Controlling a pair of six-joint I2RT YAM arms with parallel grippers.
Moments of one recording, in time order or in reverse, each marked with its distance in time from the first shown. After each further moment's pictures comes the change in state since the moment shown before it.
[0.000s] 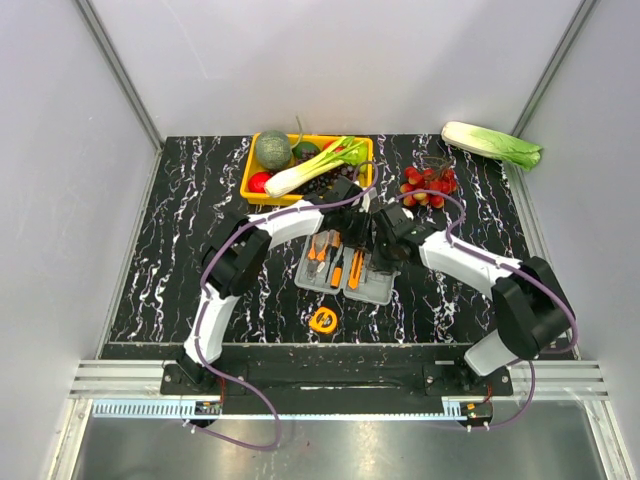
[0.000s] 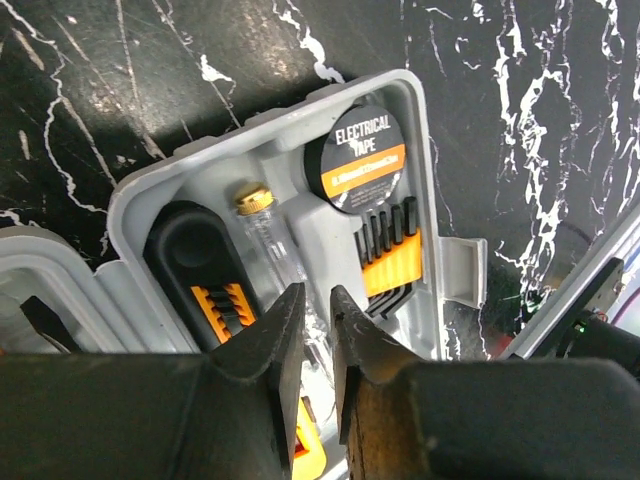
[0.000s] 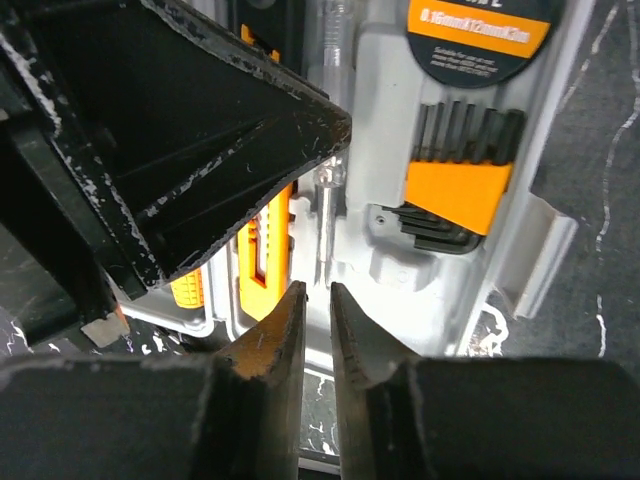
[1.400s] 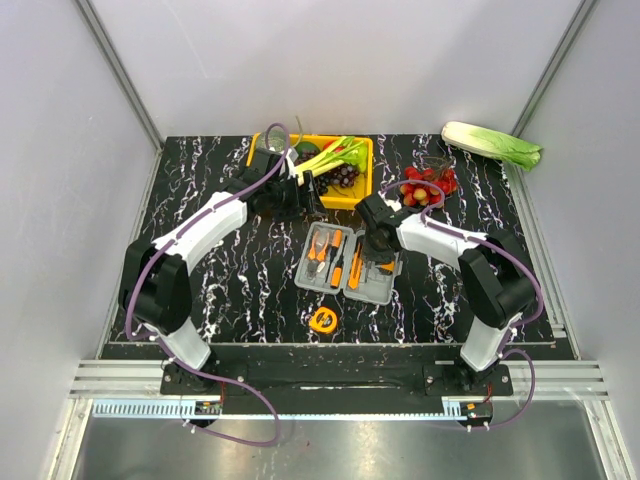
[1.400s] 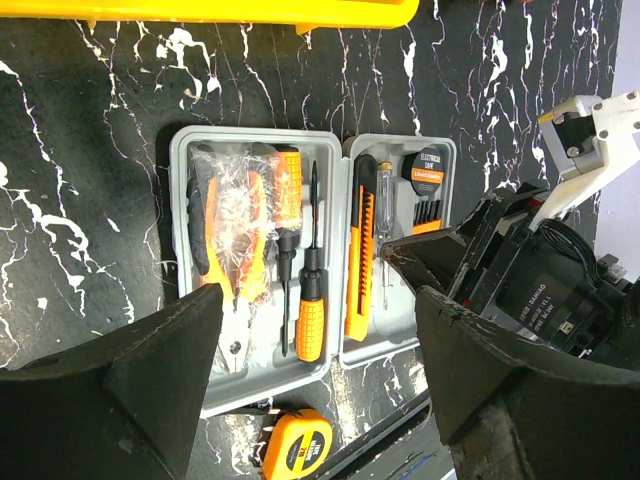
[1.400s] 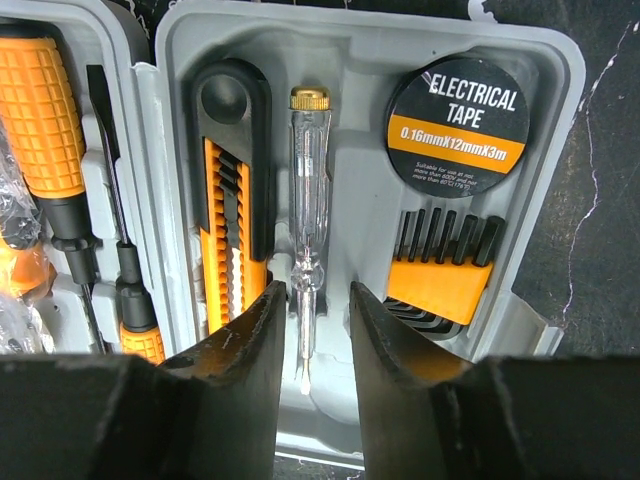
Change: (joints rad) left arm 0.284 -0.509 -0.269 -0.109 -0.122 -0.068; right arm 0.014 0.244 0.192 -0.077 0.122 -0.044
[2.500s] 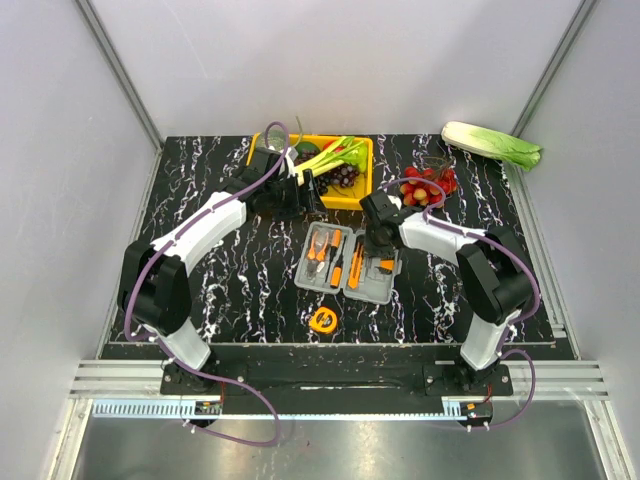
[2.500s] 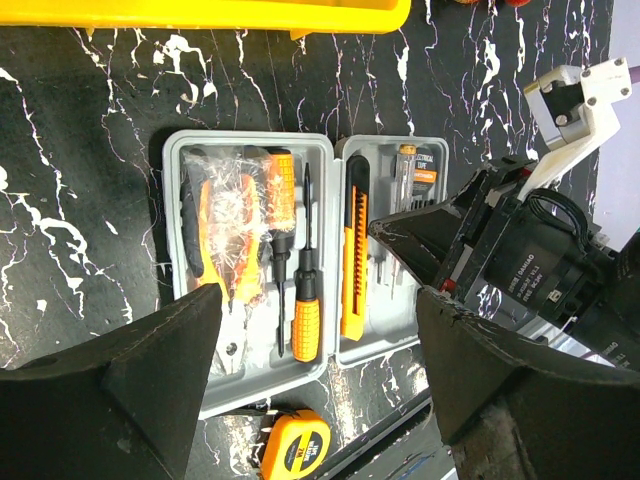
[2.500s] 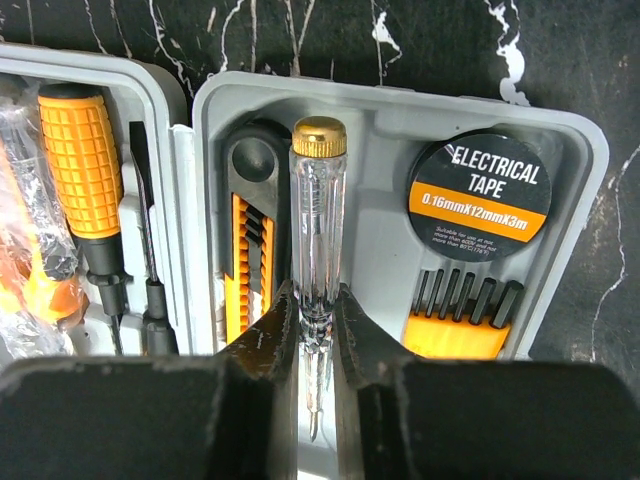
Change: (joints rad) left arm 0.000 -0.007 0.003 0.003 0.001 0.000; right arm -0.047 0.026 -0.013 0.122 -0.068 -0.051
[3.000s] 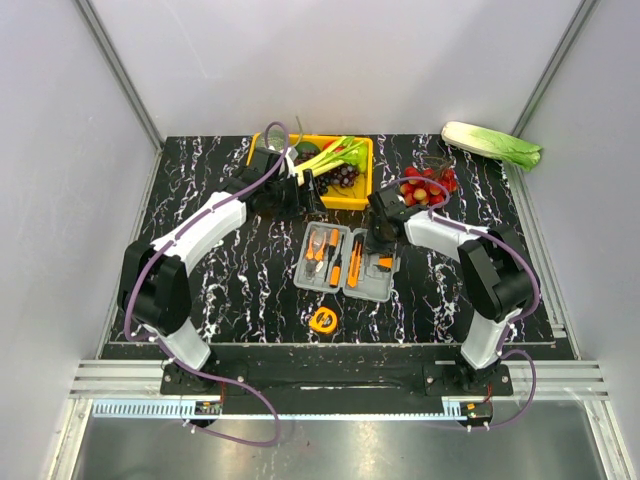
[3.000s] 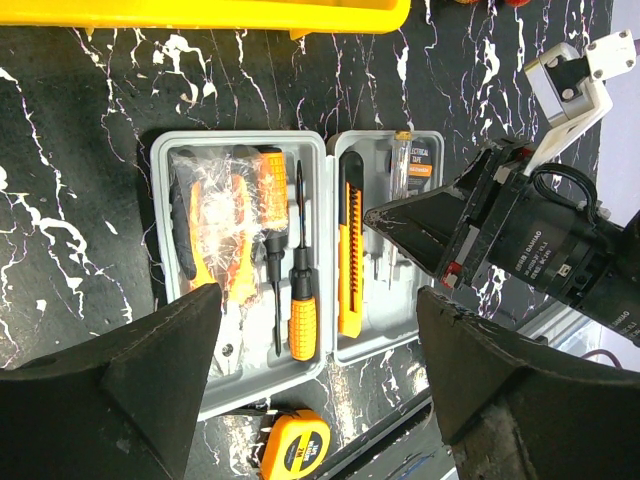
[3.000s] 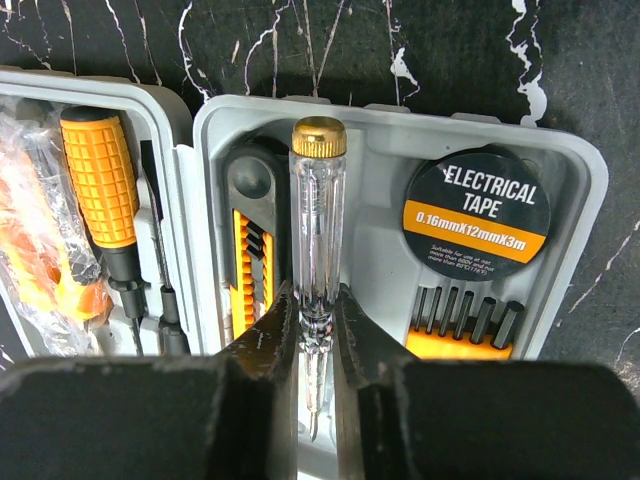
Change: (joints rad) left arm 0.000 0.000 0.000 0.000 0.000 0.000; right arm -0.054 0.008 -0.015 0.063 -0.099 -0.005
